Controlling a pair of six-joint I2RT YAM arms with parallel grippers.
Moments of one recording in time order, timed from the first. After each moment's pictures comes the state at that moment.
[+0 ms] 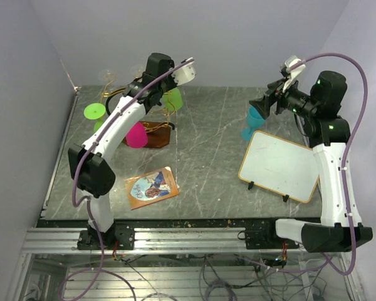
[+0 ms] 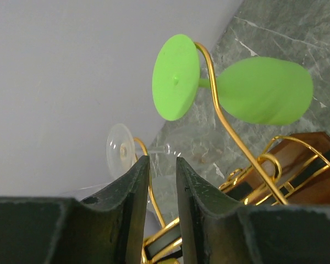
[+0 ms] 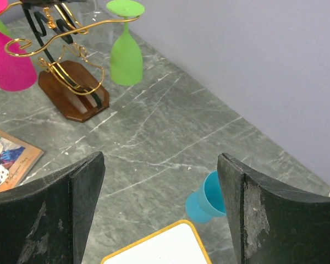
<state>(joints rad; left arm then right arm) -0.51 1.88 1.94 -0.51 -0.28 0.85 0.01 1.24 1.56 -0.55 -0.70 -0.33</state>
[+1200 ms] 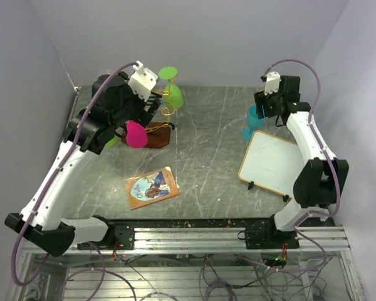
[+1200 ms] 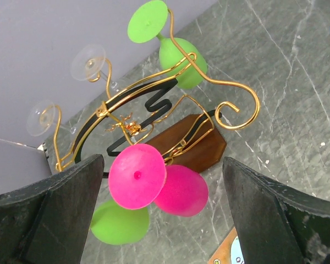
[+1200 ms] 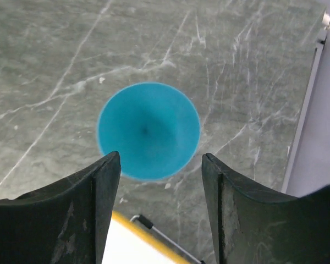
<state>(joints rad) -0.50 1.25 1.58 -0.68 -0.09 0.35 0.01 1.61 1.46 -0.50 -0.13 -0.32</state>
